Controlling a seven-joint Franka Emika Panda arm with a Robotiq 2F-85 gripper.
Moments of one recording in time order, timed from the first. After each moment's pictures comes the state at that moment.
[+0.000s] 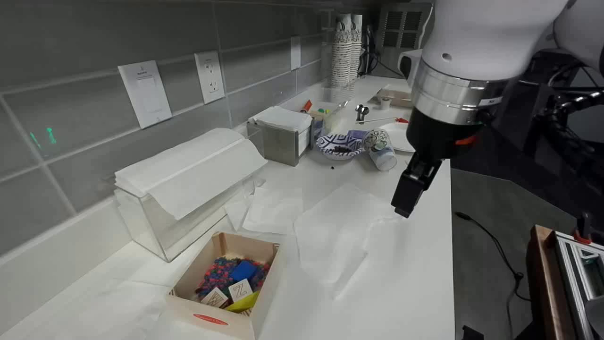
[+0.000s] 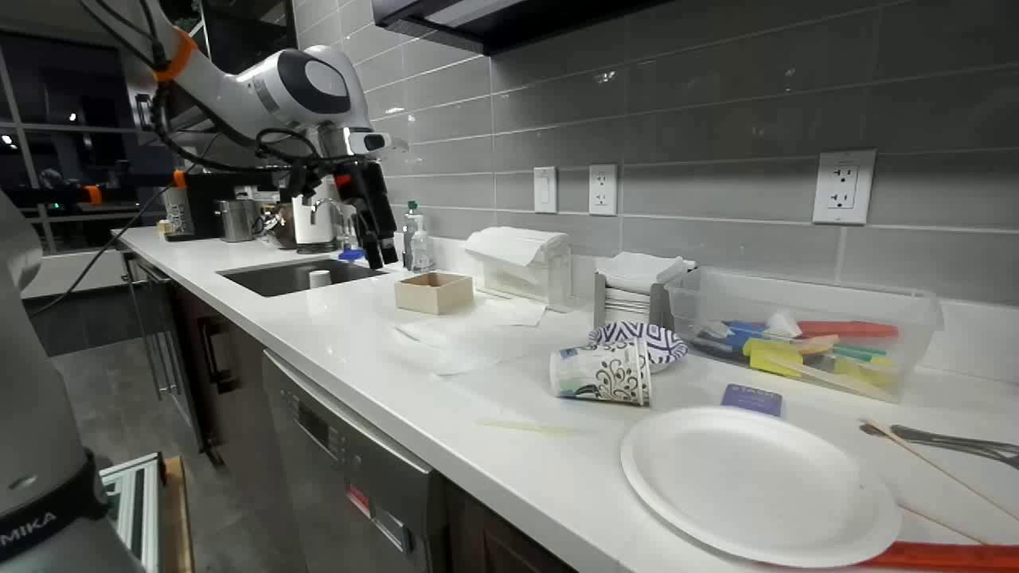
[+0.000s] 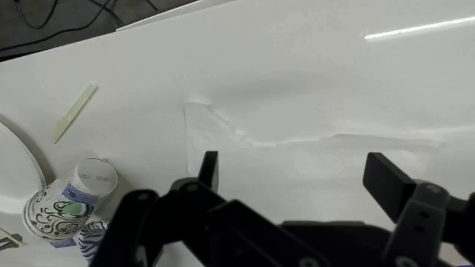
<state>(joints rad) 0.00 -0.31 0.47 -2.44 -0.19 2.12 0.63</state>
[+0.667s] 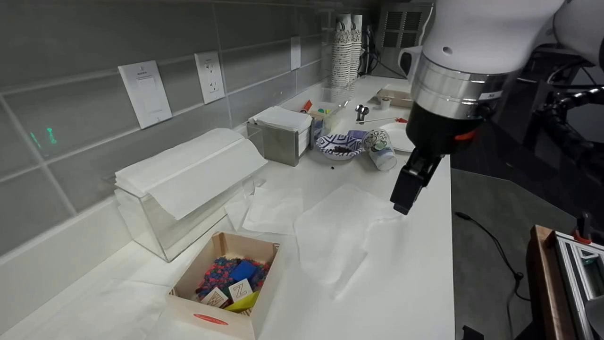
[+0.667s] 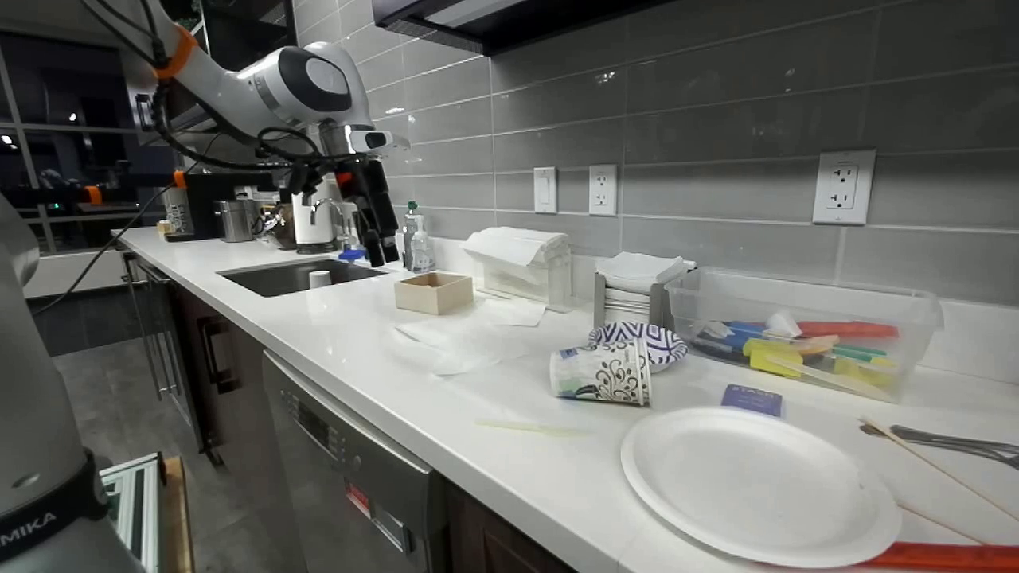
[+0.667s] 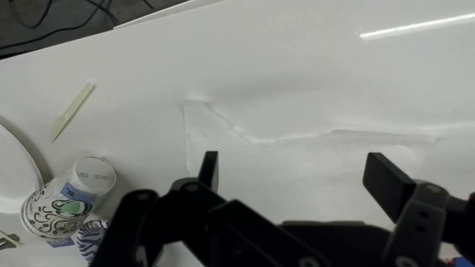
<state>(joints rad) 0.04 -0.31 0.42 -2.44 -0.19 2.13 0.63</state>
